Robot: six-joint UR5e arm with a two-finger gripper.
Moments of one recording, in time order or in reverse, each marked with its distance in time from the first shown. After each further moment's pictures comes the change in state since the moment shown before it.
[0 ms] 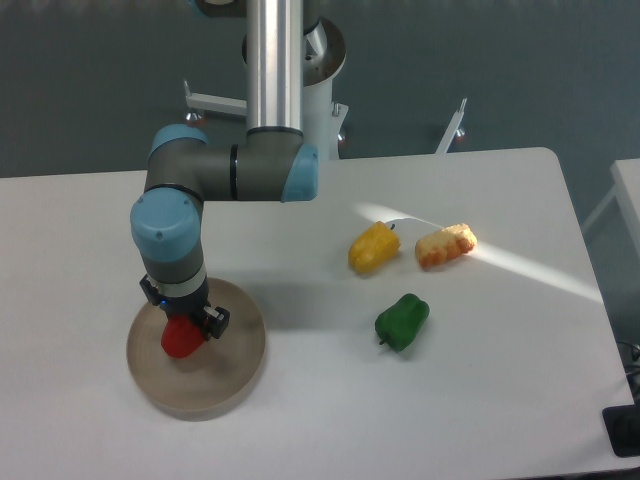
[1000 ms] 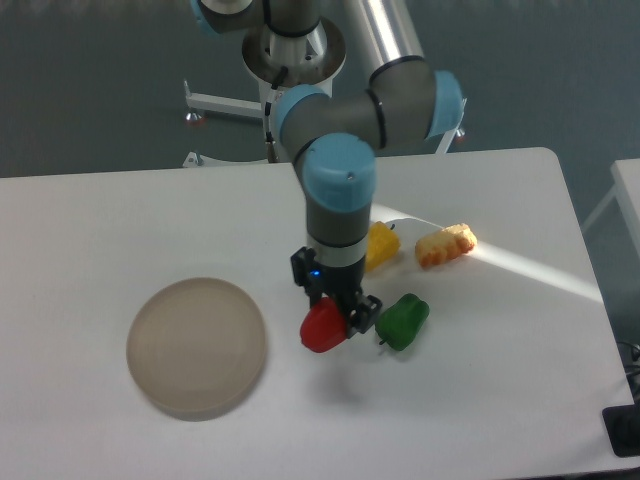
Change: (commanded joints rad) arm 0.281 0.075 0.032 0.000 0.005 0.485
